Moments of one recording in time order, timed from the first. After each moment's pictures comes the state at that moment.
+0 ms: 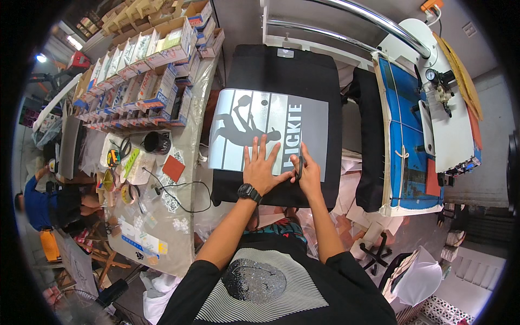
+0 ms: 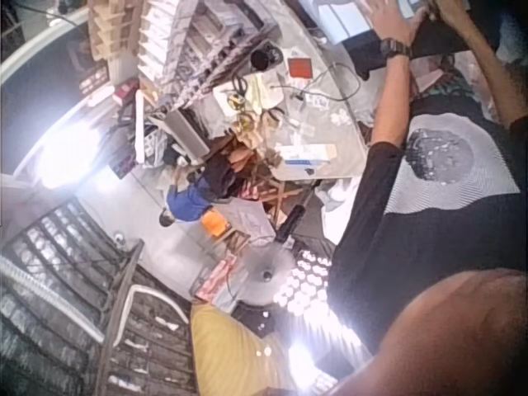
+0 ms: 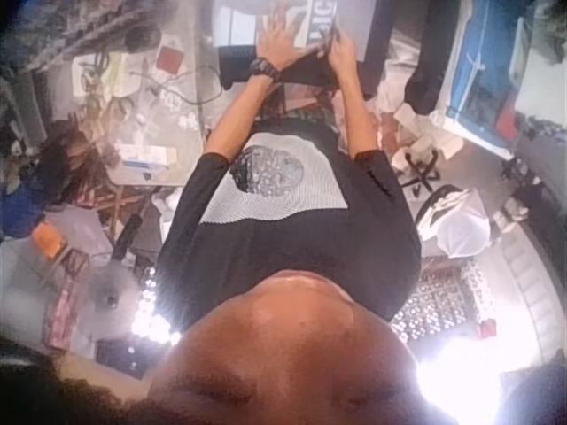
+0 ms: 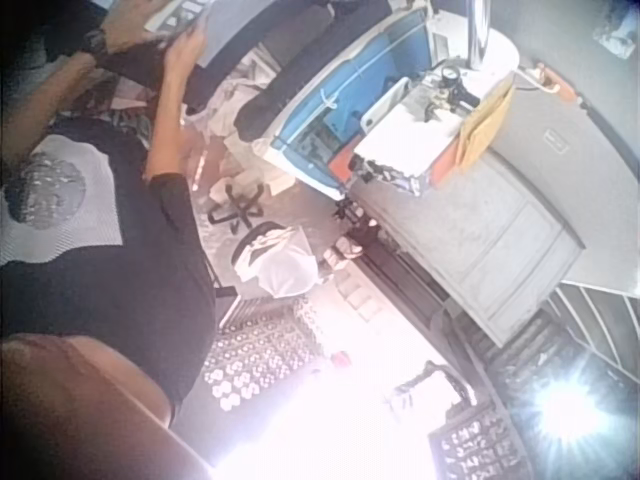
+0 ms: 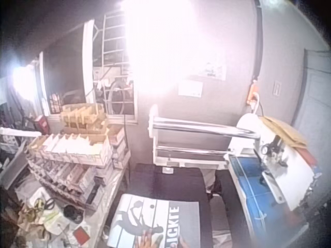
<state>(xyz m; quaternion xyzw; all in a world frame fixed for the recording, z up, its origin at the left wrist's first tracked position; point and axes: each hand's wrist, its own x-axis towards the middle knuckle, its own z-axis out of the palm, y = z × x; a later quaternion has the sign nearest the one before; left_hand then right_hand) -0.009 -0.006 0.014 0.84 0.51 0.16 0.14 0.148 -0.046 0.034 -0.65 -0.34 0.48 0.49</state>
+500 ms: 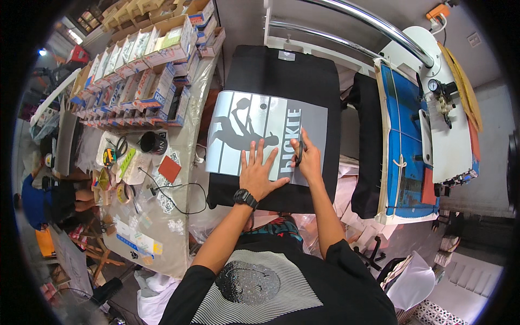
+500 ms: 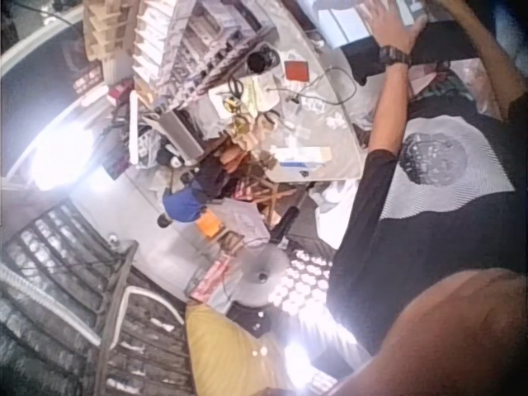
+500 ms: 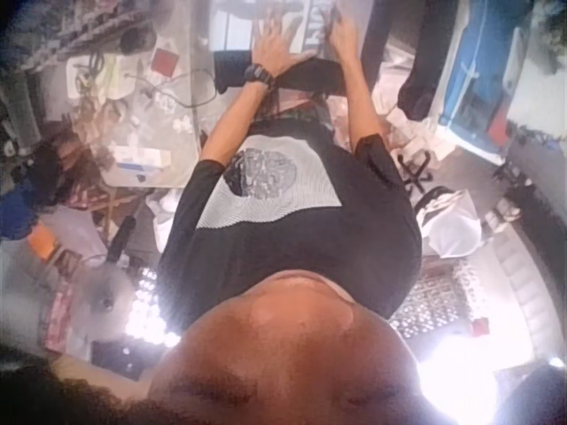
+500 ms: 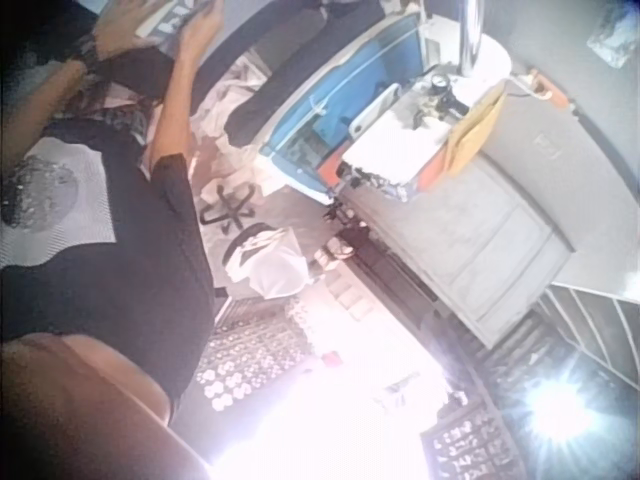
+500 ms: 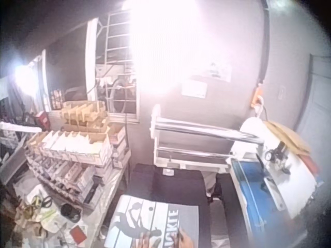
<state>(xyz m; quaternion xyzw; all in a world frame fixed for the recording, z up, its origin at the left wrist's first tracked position) -0.009 -0.004 0.020 0.83 0.51 0.14 0.16 0.170 0.014 0.035 -0.65 -0.38 0.46 0.47</state>
